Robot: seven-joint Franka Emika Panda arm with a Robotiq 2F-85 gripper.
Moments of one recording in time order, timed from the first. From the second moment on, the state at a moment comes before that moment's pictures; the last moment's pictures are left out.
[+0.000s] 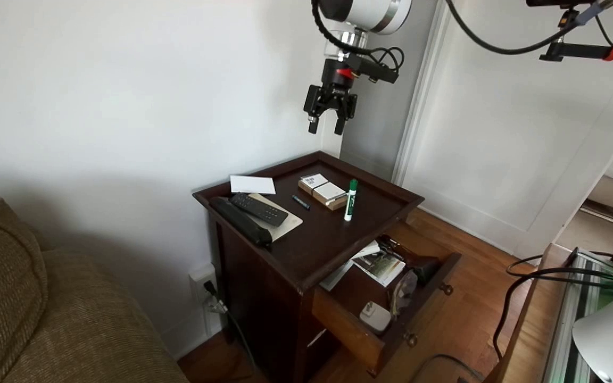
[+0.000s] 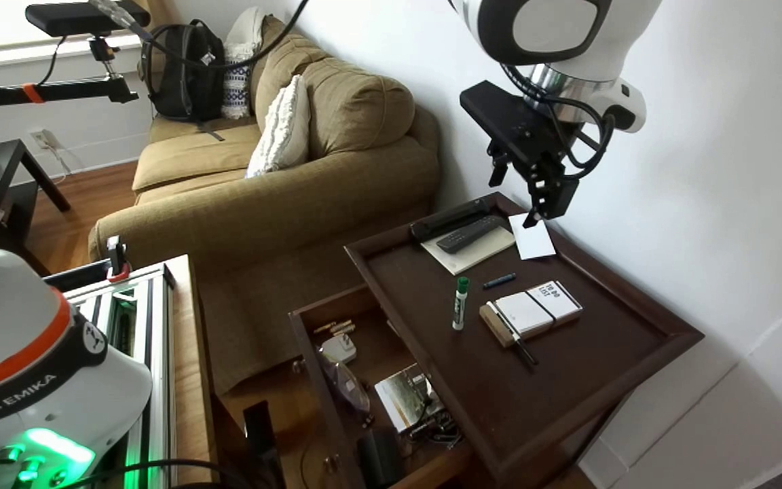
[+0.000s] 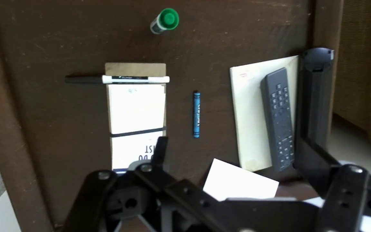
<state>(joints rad) -0.05 0.42 -0.08 -1.88 0.28 2.22 -0.26</state>
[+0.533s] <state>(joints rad) -0.04 0.62 -0.06 -1.68 0.14 2.15 -0.16</state>
